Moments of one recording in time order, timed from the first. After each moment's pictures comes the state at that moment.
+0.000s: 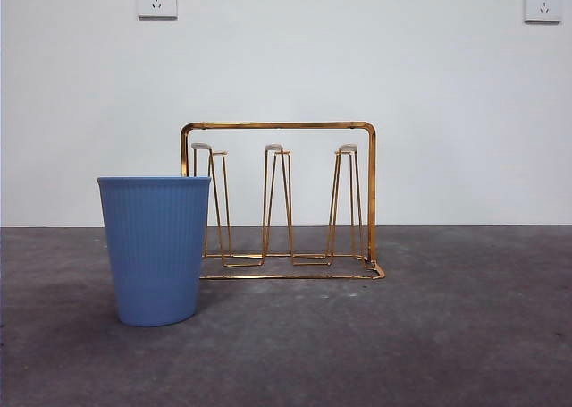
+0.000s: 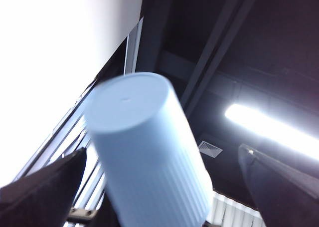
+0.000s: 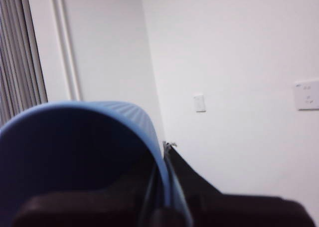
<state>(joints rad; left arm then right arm) -0.87 1.24 0.98 1.28 0.18 -0.93 0.69 1.10 1.43 0.06 -0.39 0.26</state>
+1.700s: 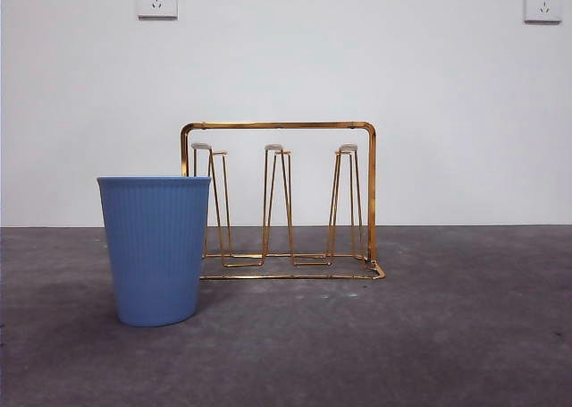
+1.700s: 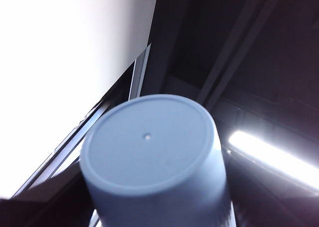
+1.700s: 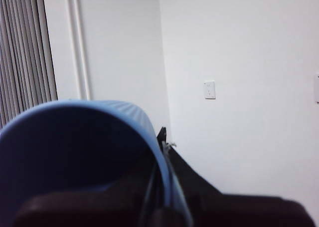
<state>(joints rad) -0.87 1.24 0.98 1.31 0.10 -0.97 0.80 1.13 1.43 0.02 -0.31 0.13</state>
